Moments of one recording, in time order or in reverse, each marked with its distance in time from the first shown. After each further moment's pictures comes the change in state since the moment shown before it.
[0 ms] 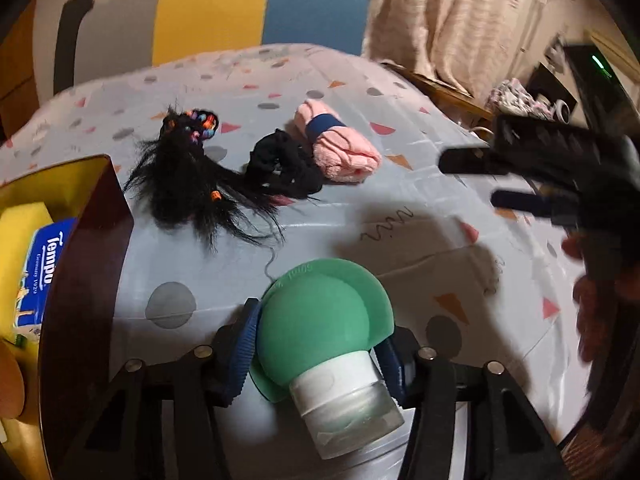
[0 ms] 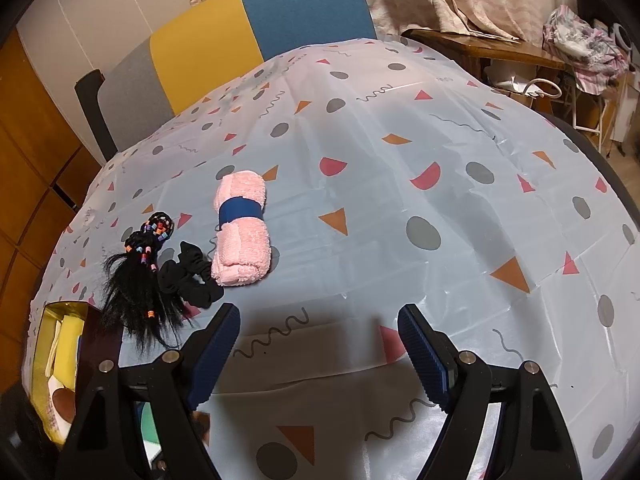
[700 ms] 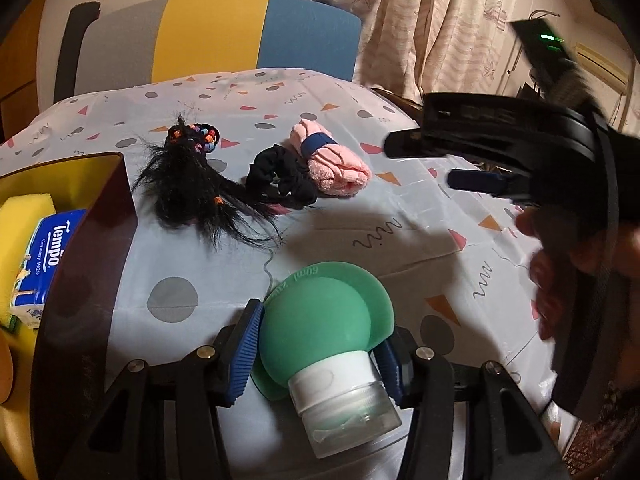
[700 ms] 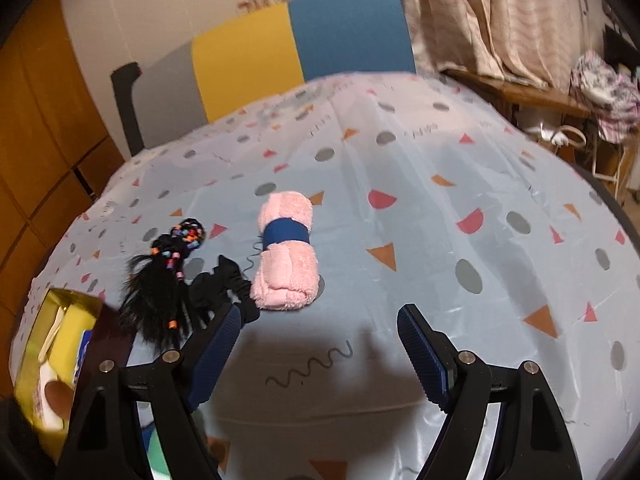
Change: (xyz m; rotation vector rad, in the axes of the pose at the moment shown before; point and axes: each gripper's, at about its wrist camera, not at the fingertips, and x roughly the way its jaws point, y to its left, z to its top) left arm -0.010 0.007 -0.012 -0.028 -0.091 -0.059; right arm 0.011 0.036 0.006 -0.114 -0.090 0.030
